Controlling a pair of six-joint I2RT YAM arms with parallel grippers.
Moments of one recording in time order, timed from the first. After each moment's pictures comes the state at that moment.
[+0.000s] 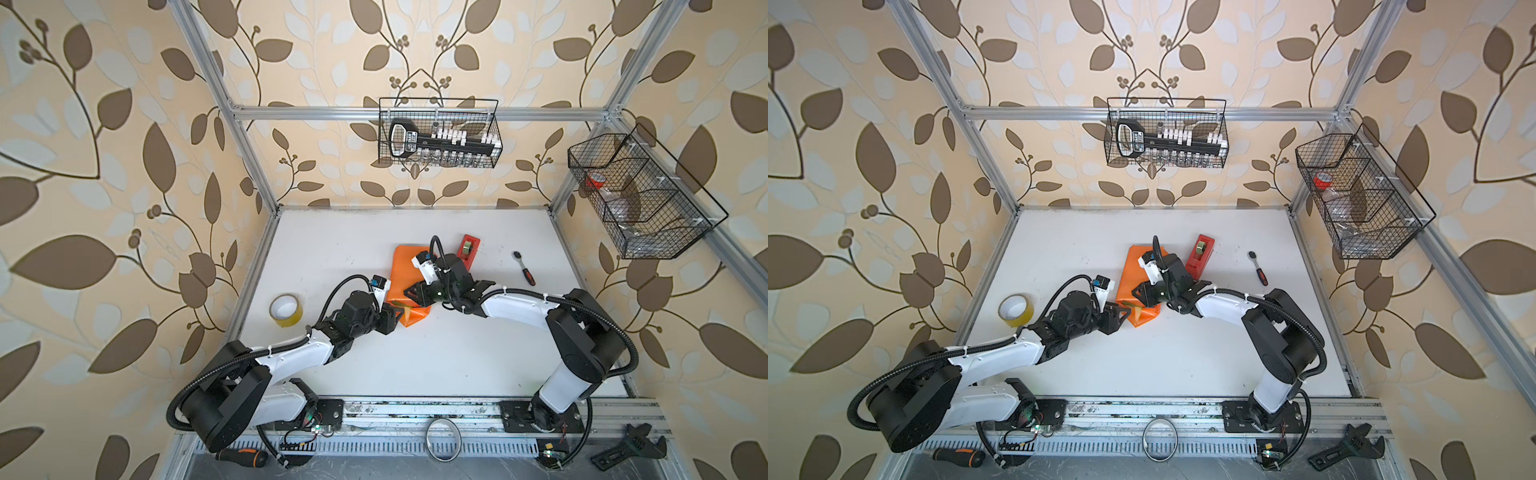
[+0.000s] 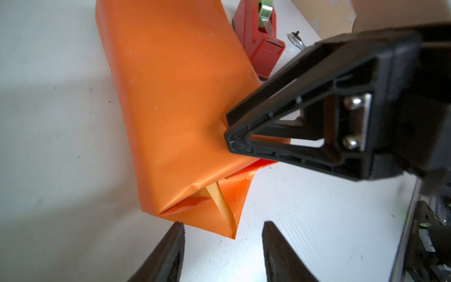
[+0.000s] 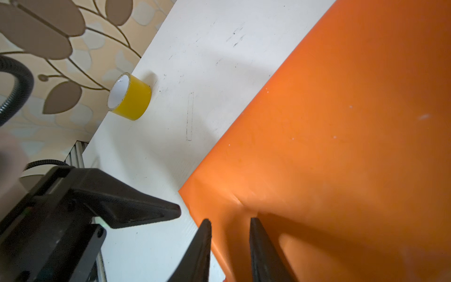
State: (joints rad) left arm -0.63 1.21 0.40 0.27 0.18 -0.35; right arm 0.64 1.69 0.94 0.08 -0.34 0.36
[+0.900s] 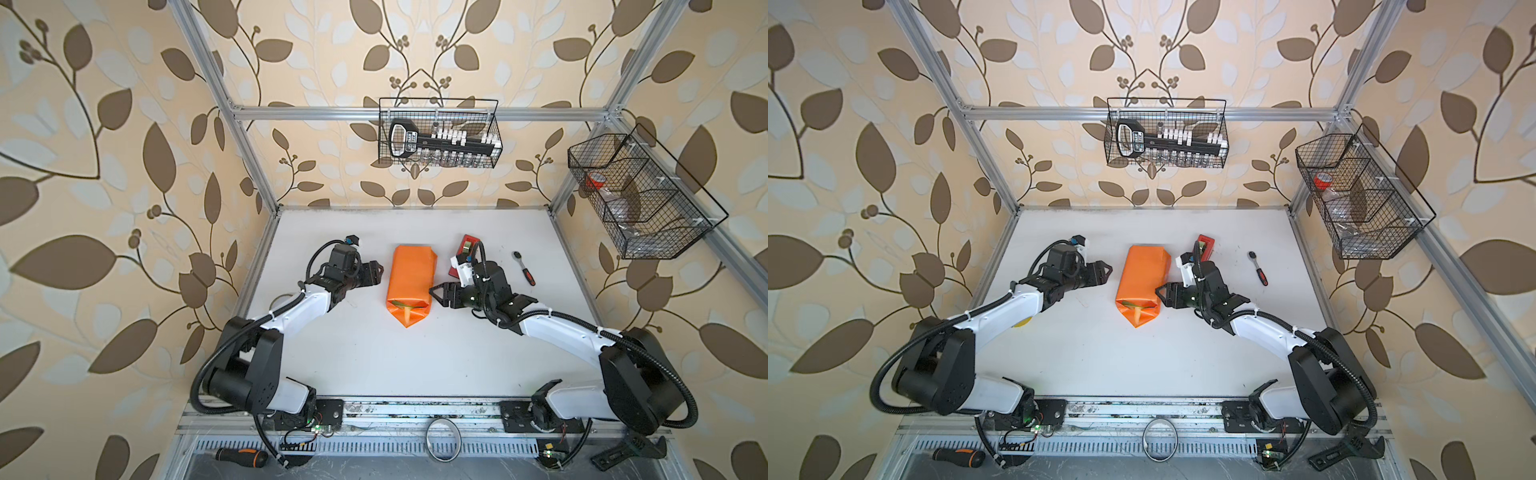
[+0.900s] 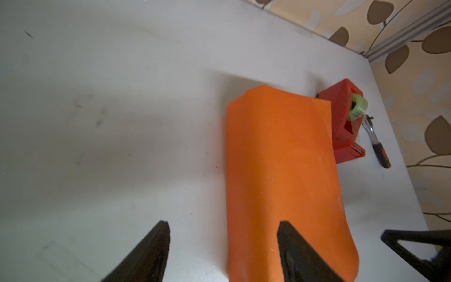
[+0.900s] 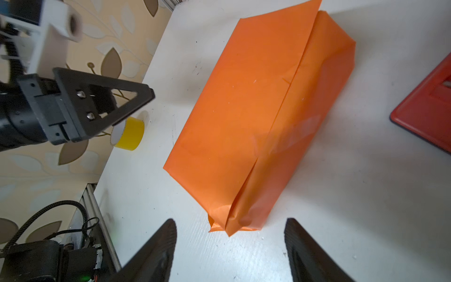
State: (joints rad) left arm -0.32 1.47 0.82 -0.05 0.25 -0.51; right arm 0.49 1.38 0.68 0.09 -0.31 0.50
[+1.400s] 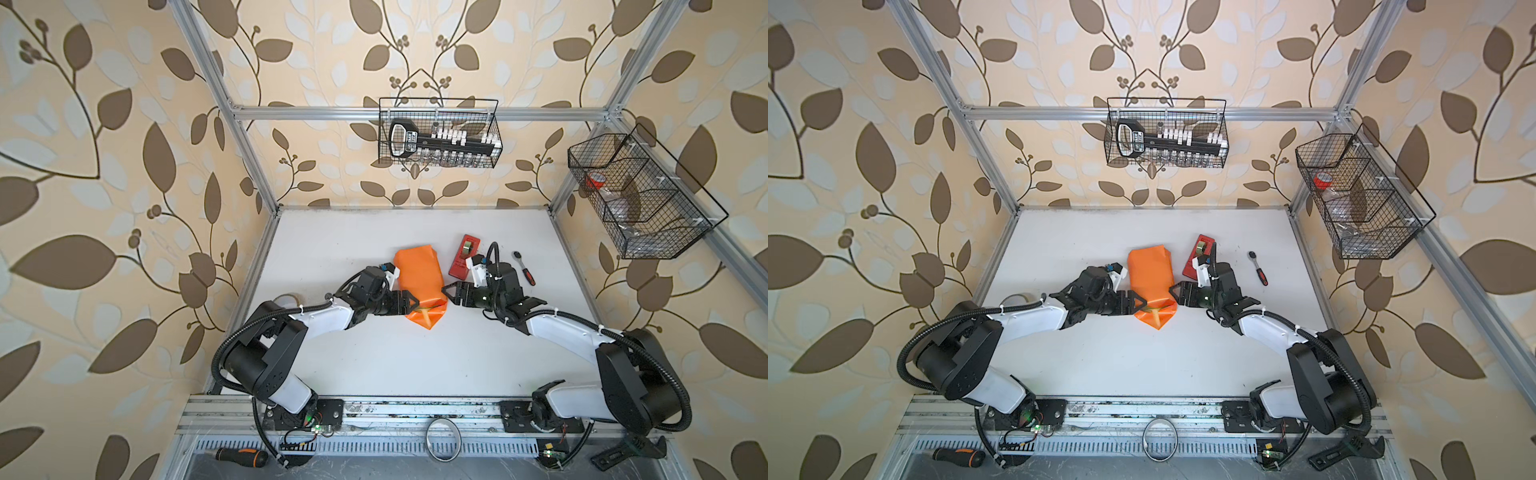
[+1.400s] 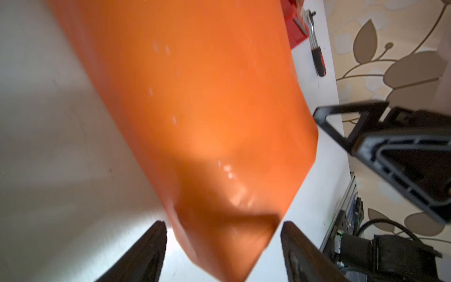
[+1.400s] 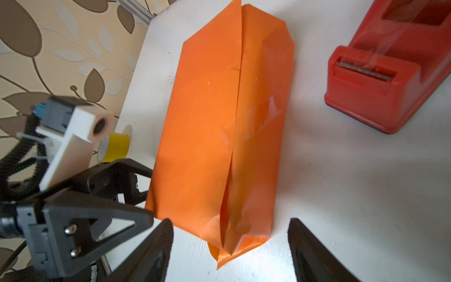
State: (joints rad) left arm -0.56 1.51 0.66 0.11 0.42 -0.63; right arm 0.37 1.35 0.61 0.10 -0.36 0.51
